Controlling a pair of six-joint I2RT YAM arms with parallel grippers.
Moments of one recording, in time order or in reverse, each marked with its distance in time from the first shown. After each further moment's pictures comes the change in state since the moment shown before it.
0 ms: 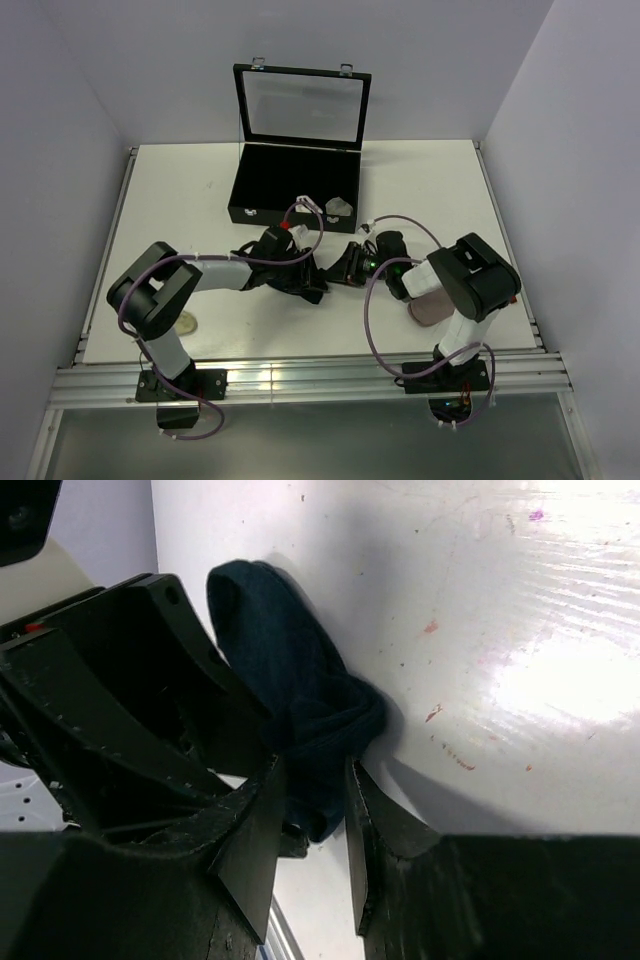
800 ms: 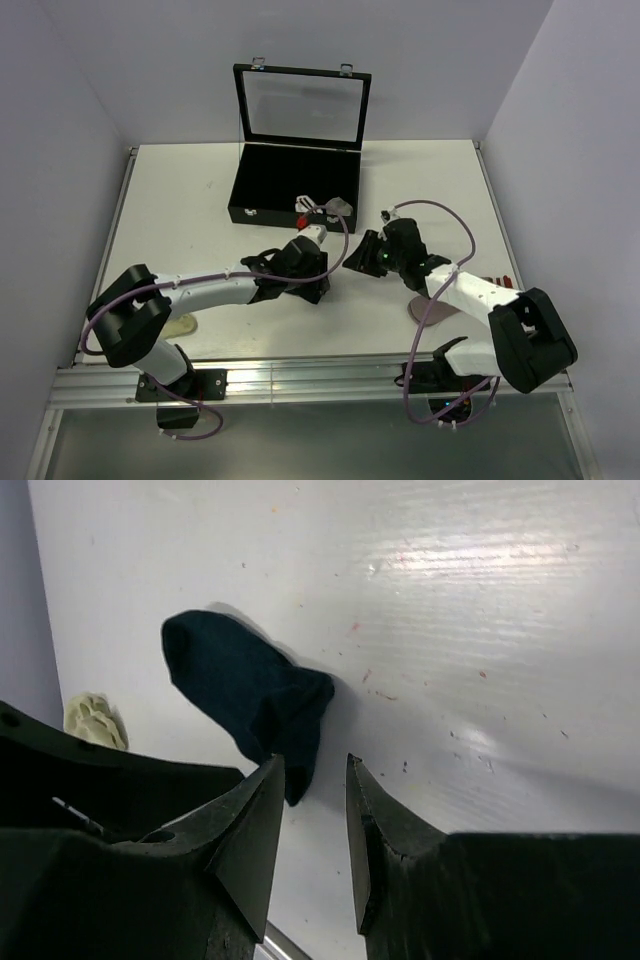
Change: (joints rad) left arm -0.246 -0.179 0.119 -0.288 -0.495 0.146; right arm -0.006 -0.473 0.102 -0.713 0.329 -0.170
